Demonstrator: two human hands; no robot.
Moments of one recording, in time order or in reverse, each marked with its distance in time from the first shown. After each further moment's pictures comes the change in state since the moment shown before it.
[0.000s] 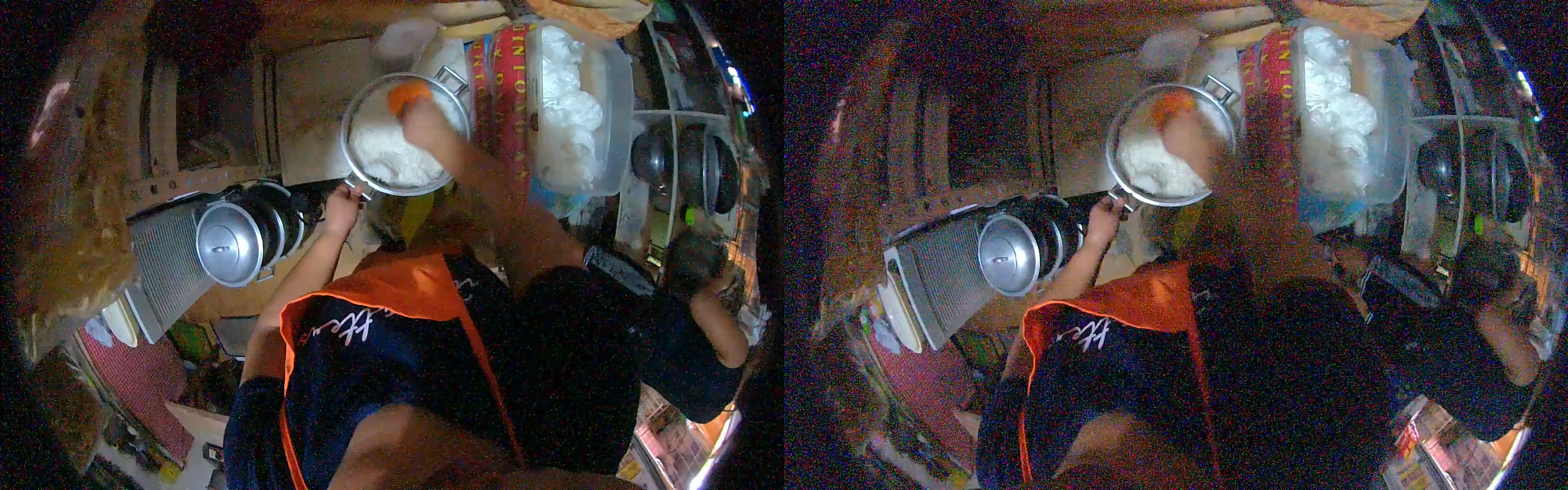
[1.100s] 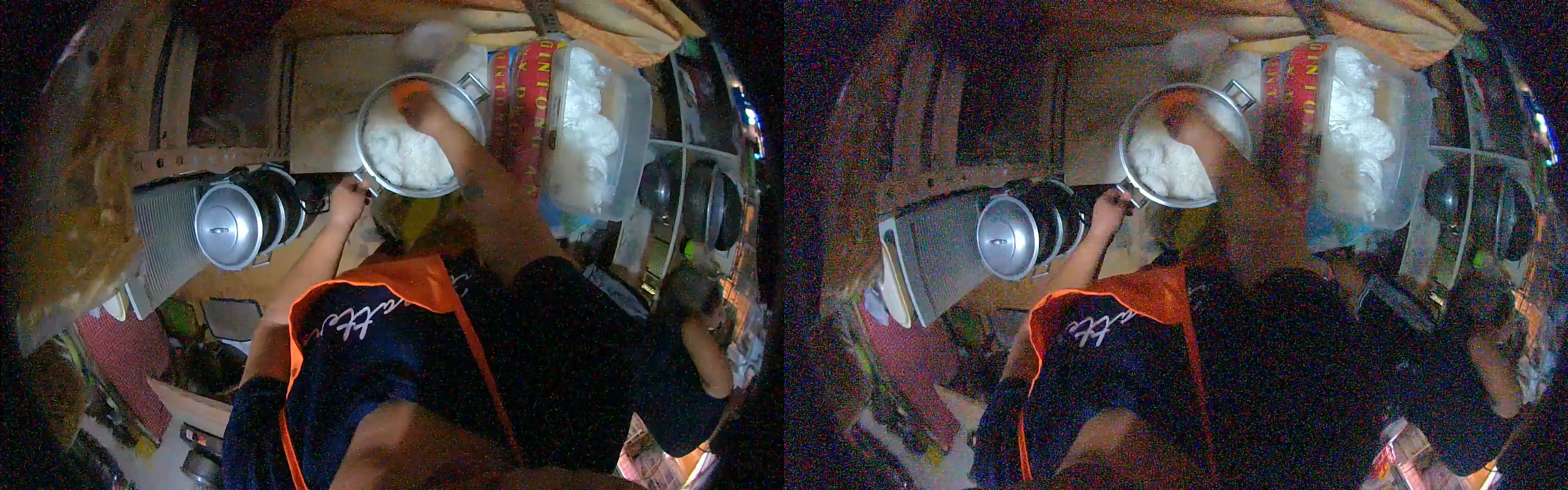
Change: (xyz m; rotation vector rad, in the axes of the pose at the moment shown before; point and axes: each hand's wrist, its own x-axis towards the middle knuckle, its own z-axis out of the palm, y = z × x) left_hand 0.009 -0.010 0.003 -0.159 0.001 -0.187; right_hand 0.052 0.009 0.063 0.337 0.073 -0.006
